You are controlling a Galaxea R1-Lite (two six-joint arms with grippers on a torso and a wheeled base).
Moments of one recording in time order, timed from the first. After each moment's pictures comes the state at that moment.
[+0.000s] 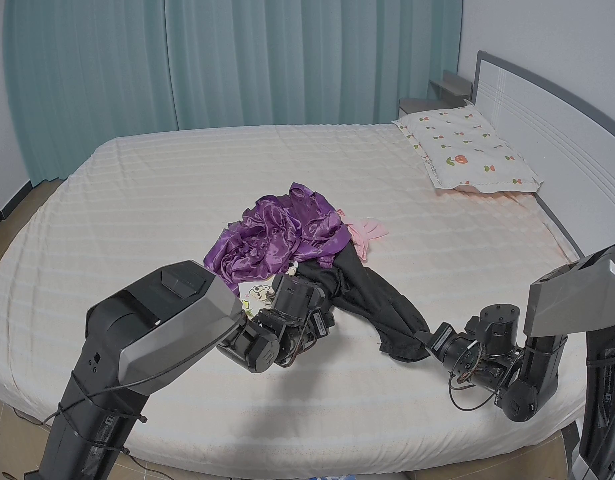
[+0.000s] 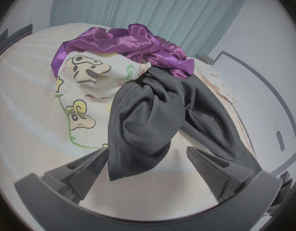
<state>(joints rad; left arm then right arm) -0.58 2.60 -1.46 -0.46 0.20 -0.73 0.39 2.33 -0.39 -1.55 0.04 0.98</state>
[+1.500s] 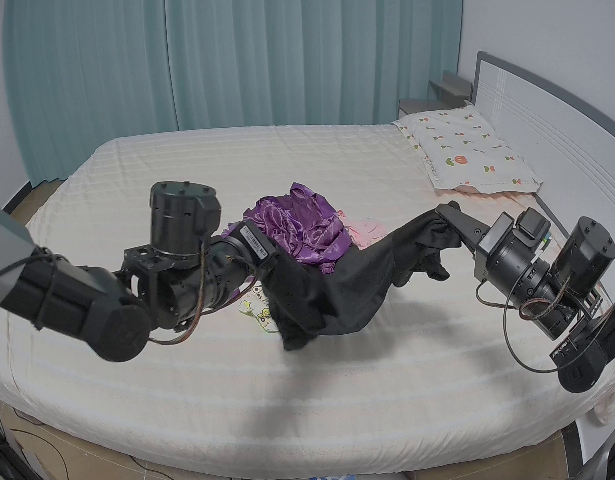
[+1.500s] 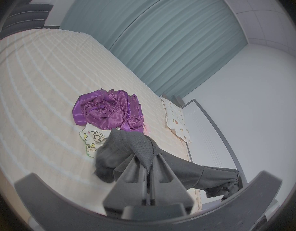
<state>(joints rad) -0.57 1.83 -0.88 -0.64 0.16 -0.92 0.45 1.79 -0.45 -1.55 0.16 0.92</state>
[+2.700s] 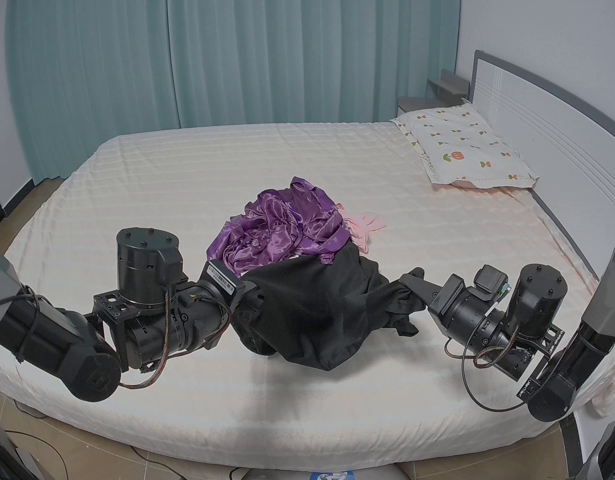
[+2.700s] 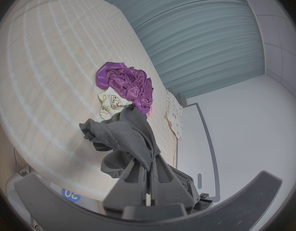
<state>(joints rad) -0.54 1.79 -0.64 -0.78 0.02 -1.23 0.56 1.96 -0.38 -1.55 0.03 0.95</state>
